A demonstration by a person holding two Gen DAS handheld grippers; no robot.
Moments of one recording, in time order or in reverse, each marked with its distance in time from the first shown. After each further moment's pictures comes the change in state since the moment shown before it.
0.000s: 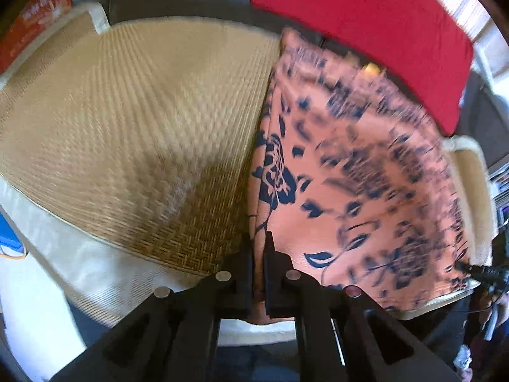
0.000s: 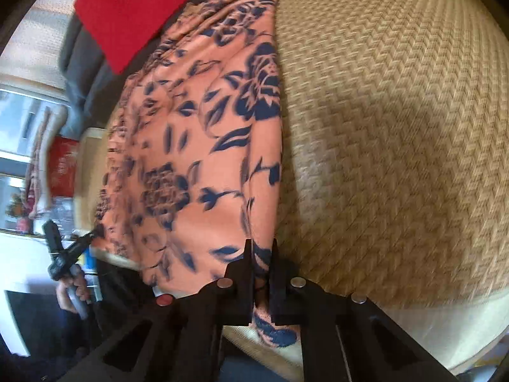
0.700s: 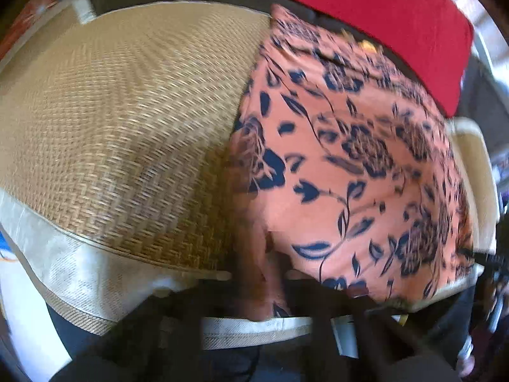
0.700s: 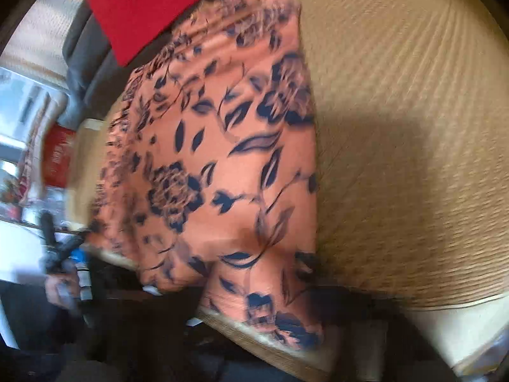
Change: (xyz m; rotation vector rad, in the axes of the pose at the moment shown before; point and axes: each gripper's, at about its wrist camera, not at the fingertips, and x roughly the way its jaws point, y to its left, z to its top) left arm 0.047 -0.011 -0.003 0.041 0.114 -0.001; right arm 0.018 0.015 0.005 -0.024 0.025 -0.051
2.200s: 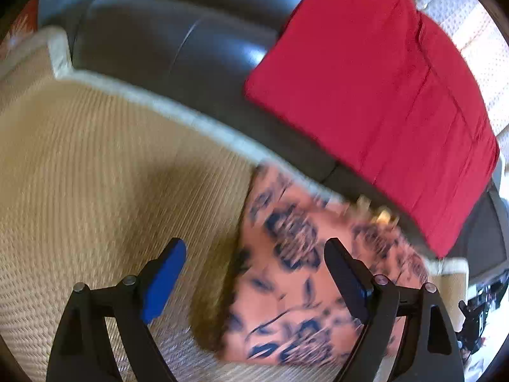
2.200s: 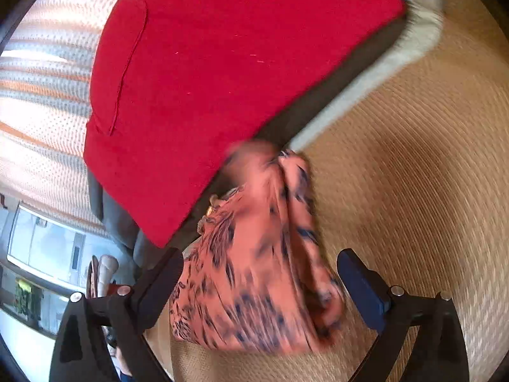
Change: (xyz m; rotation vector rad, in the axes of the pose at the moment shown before) left arm 0.042 0.014 0.261 -0.218 -0.242 -0.099; right arm -0.047 -0.059 0.211 0.267 -0.467 0.248
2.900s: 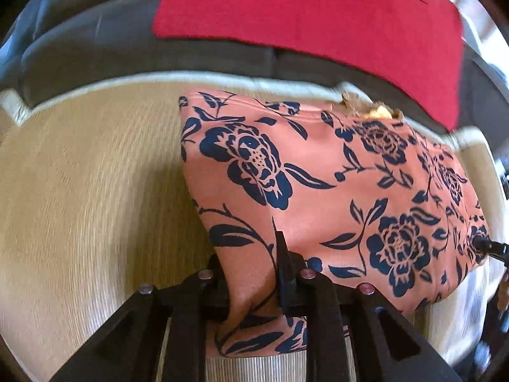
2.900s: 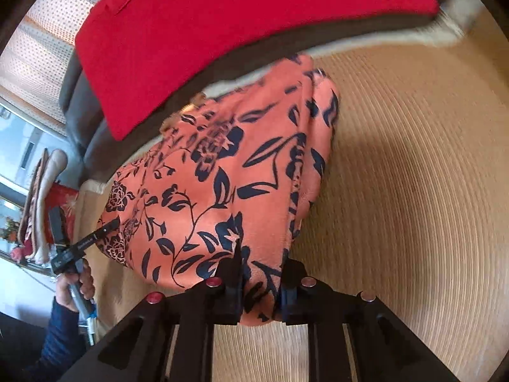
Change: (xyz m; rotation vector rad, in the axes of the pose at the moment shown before) left arm -0.015 -0.041 -0.124 0.408 0.158 0.059; right arm 0.015 0.019 -0.115 -0.300 0.257 -0.234
